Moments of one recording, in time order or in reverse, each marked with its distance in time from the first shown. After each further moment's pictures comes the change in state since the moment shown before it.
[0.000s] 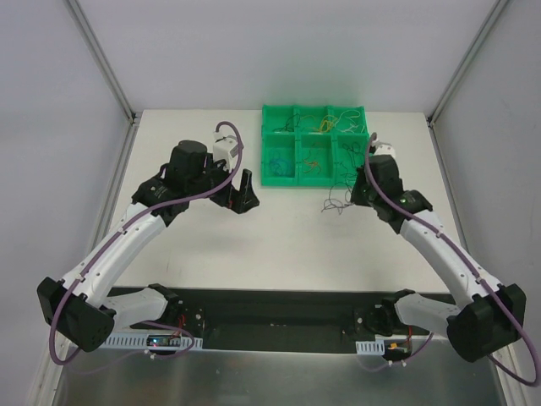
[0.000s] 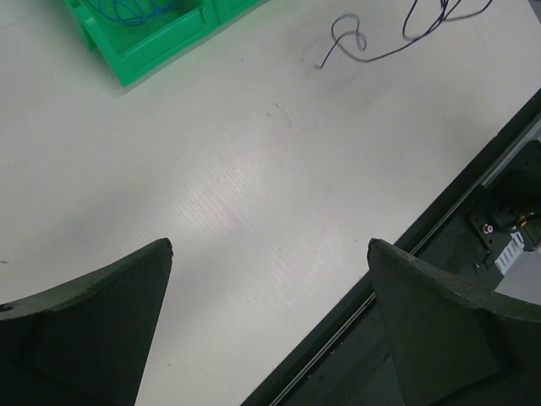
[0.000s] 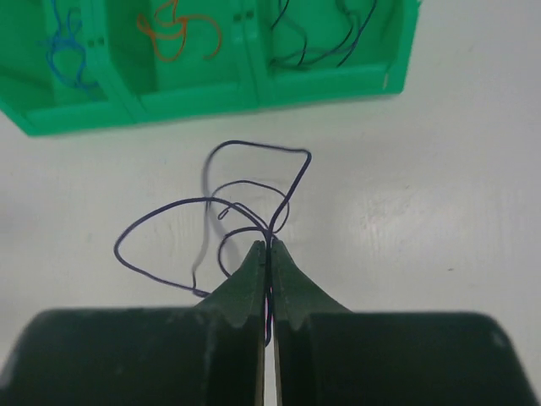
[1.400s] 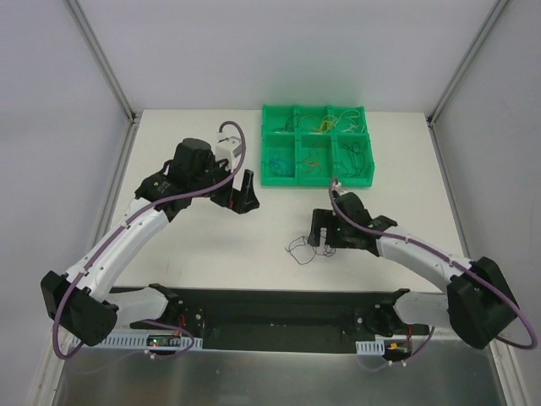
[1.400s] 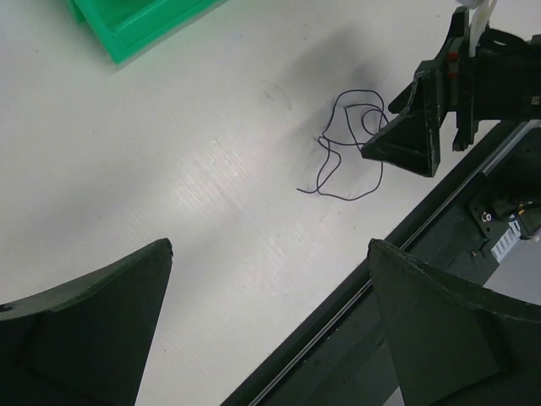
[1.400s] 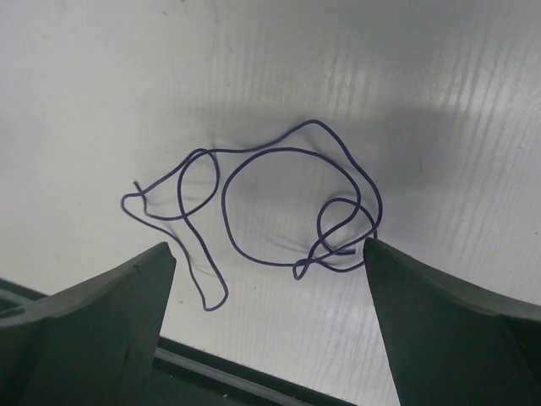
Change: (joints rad) left arm 0.000 0.048 0.058 -0.071 0.012 0.000; right arm 0.146 0.034 -0.314 0.182 -0.294 0.170
